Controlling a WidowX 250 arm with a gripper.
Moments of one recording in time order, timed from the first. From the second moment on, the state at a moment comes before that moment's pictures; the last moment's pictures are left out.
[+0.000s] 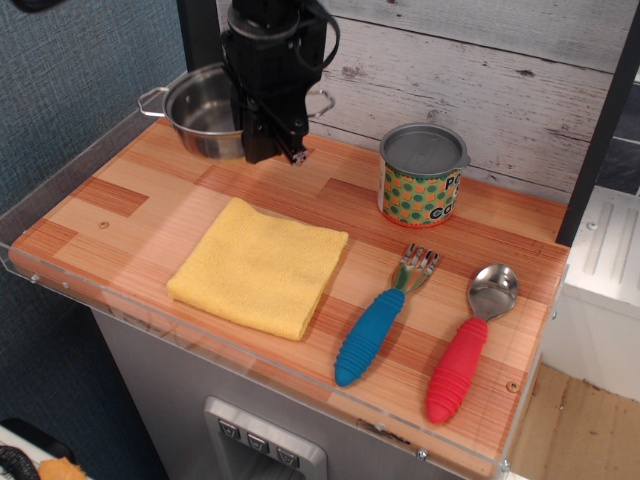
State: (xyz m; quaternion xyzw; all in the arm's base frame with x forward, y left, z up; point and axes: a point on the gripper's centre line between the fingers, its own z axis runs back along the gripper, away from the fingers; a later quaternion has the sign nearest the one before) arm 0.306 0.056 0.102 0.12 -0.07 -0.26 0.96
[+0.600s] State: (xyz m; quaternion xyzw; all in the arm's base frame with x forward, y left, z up) arm 0.266 0.045 0.087 0.11 -0.07 -0.27 0.95
